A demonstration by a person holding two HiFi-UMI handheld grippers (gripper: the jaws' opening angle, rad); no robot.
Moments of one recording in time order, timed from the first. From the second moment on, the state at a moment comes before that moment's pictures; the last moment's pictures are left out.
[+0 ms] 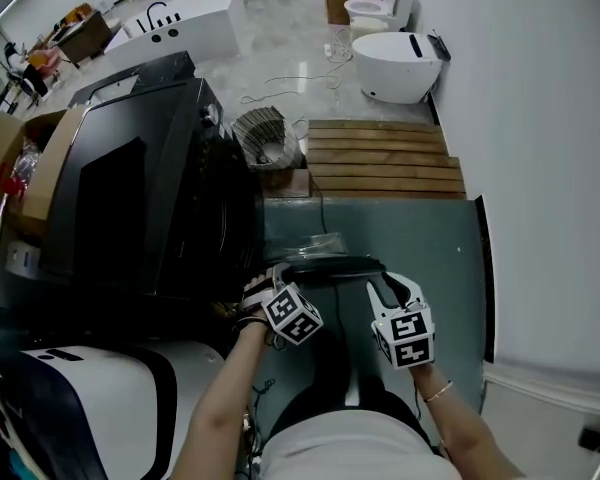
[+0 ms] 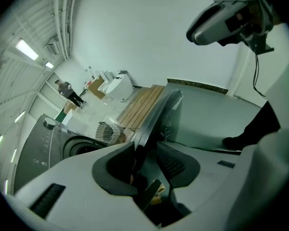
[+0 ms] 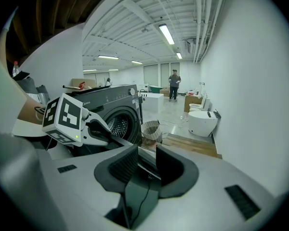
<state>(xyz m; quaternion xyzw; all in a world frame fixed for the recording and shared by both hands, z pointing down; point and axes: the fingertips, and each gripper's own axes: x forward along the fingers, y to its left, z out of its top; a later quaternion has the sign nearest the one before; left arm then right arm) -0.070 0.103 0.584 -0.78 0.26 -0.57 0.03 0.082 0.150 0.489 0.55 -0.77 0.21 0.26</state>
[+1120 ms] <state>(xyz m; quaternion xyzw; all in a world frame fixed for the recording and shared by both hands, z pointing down) -0.071 0.044 0.588 -0.77 0.31 -0.55 -0.04 0.054 0.043 0.579 0.38 -0.82 0.07 0.43</state>
